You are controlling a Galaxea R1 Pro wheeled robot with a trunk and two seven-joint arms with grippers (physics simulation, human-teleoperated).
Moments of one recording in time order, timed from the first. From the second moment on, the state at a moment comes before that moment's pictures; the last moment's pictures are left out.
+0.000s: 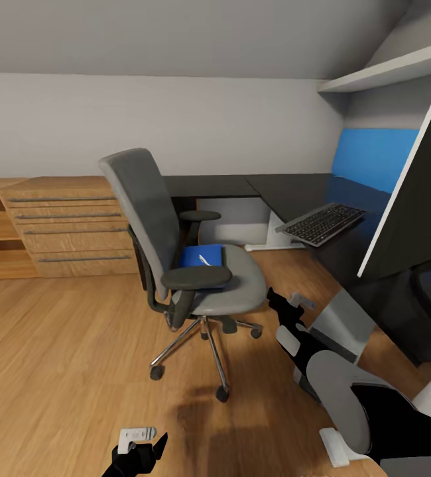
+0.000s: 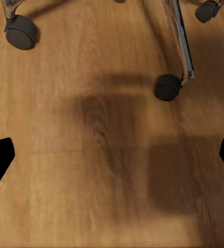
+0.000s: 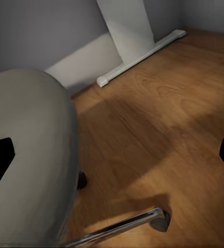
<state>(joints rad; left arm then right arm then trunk) -0.08 -0.05 0.09 -0.92 0.08 0.06 -0.27 -0.99 0.08 -0.09 -0.17 -0.39 -0.40 -0.09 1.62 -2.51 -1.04</state>
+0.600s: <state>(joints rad) -0.08 -0.05 0.09 -0.92 0.07 0.06 -0.27 -0.99 0.08 -0.09 -0.17 -0.39 -0.40 -0.09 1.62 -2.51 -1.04</state>
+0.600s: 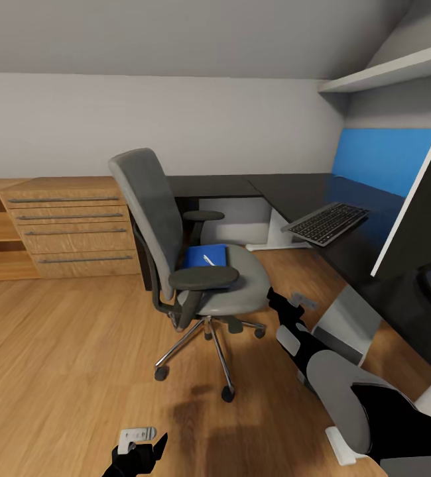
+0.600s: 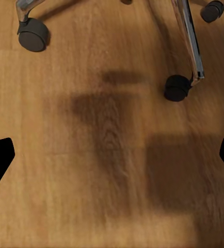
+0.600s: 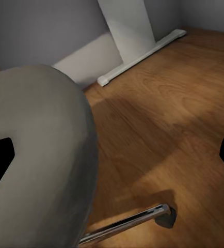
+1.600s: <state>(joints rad) -0.08 -0.05 0.09 -0.92 0.08 0.06 -0.27 -0.99 0.07 -0.09 -0.17 -0.39 -0.39 -0.09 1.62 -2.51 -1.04</state>
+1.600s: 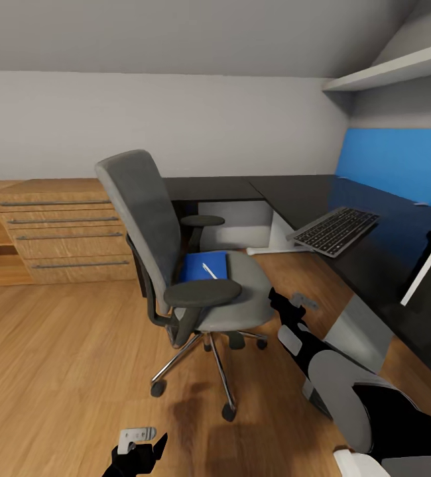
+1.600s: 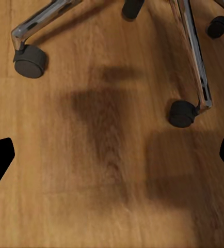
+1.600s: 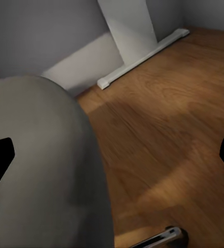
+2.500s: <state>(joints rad) -0.08 -0.05 0.09 -0.92 0.08 0.06 -0.27 -0.99 0.07 -0.09 -0.17 -0.50 -0.28 -0.07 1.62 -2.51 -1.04</state>
